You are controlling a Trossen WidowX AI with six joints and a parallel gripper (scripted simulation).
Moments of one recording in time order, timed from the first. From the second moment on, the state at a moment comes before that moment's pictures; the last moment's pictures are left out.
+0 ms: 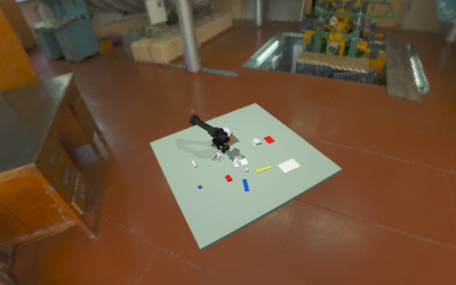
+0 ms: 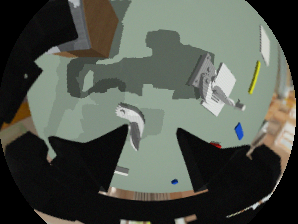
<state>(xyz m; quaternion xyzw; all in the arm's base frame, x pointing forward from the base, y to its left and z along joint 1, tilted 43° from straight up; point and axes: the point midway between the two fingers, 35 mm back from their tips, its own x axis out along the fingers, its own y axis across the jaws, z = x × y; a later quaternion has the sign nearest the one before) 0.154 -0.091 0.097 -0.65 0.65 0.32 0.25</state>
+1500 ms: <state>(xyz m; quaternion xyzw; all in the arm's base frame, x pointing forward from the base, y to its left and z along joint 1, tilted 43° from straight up) 0.153 -0.086 0.104 -0.65 0.65 0.32 0.25</state>
